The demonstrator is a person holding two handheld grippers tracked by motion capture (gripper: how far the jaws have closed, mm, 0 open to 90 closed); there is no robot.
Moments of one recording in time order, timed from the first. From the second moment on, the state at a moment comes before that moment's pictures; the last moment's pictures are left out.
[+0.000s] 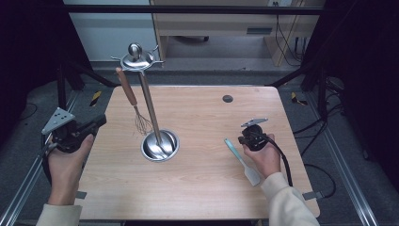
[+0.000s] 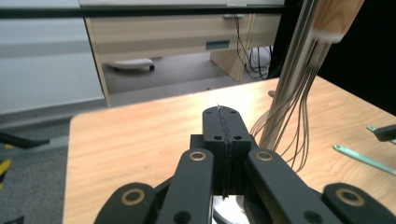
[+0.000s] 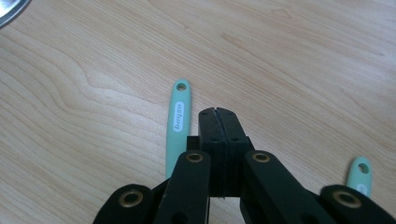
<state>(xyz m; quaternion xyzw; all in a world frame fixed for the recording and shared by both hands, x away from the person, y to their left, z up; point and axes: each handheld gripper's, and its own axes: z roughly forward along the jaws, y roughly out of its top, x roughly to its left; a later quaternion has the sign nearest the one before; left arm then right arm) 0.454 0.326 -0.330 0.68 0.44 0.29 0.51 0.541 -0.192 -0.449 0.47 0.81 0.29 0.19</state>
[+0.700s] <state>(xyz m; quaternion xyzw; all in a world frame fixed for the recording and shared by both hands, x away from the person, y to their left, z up) 0.458 0.306 -0.410 0.70 0.48 0.29 0.44 0.550 -0.196 -0.468 0.48 0.81 0.28 0.18</state>
